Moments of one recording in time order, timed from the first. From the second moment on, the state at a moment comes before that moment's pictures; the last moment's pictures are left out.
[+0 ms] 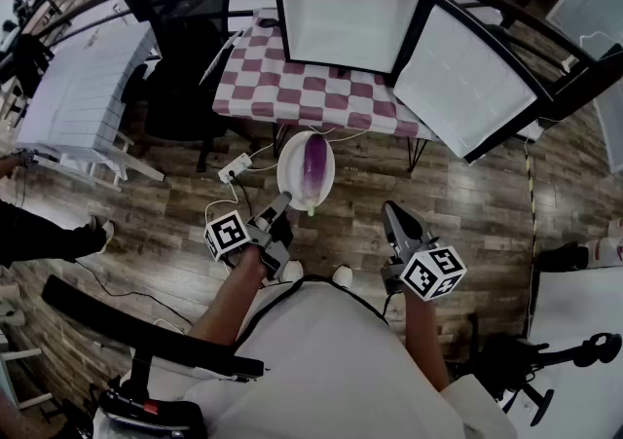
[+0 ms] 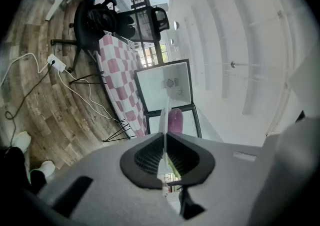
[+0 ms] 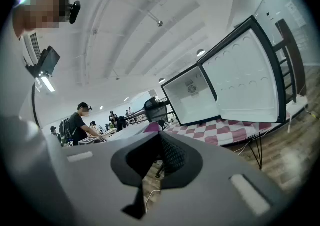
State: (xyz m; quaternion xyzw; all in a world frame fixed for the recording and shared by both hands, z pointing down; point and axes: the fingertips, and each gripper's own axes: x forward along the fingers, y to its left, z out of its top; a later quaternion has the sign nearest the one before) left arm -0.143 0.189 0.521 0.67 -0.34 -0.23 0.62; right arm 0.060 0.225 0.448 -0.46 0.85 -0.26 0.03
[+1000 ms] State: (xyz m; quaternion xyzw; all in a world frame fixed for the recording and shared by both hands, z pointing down) left arm -0.110 0.179 0.513 0.69 -0.33 -0.23 0.61; right arm 0.091 0.227 0.453 -0.44 0.84 -0.29 0.08
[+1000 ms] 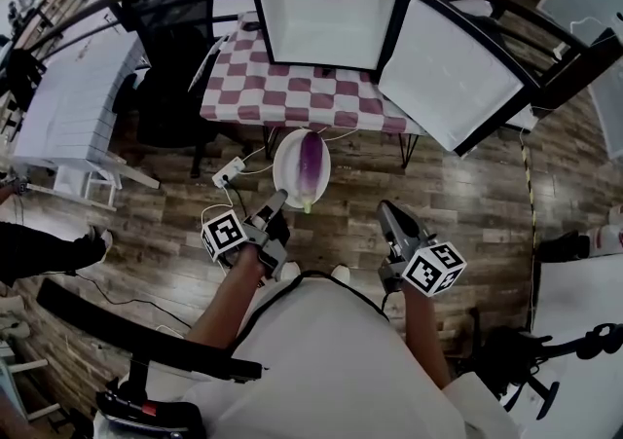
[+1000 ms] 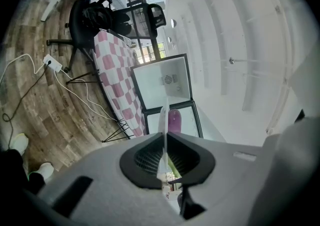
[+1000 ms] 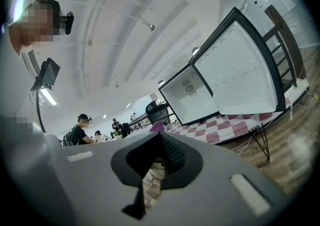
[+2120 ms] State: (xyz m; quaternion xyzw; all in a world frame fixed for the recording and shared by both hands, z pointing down) left arm -0.029 0.211 0.527 0.68 -0.35 -0.24 0.60; right arm 0.152 0.264 0.477 -0.39 0.88 -0.28 0.02
